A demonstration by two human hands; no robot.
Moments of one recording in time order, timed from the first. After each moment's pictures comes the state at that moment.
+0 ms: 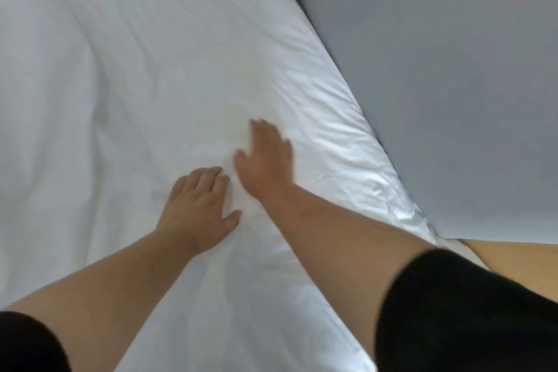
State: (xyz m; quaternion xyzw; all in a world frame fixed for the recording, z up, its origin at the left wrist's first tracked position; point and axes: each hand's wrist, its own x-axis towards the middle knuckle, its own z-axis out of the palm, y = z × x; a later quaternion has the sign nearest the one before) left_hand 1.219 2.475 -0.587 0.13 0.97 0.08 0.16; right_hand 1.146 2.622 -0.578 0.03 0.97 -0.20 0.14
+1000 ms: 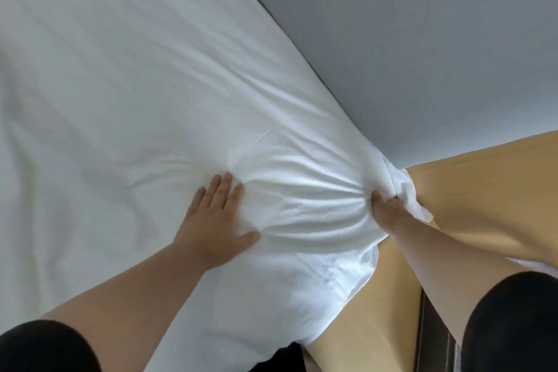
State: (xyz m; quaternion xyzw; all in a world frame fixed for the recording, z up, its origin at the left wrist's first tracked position) left_hand 1.300 2.565 -0.610 0.22 0.93 0.10 0.28; right_hand 1.352 2.940 -0.615 0.53 0.77 -0.20 0.29
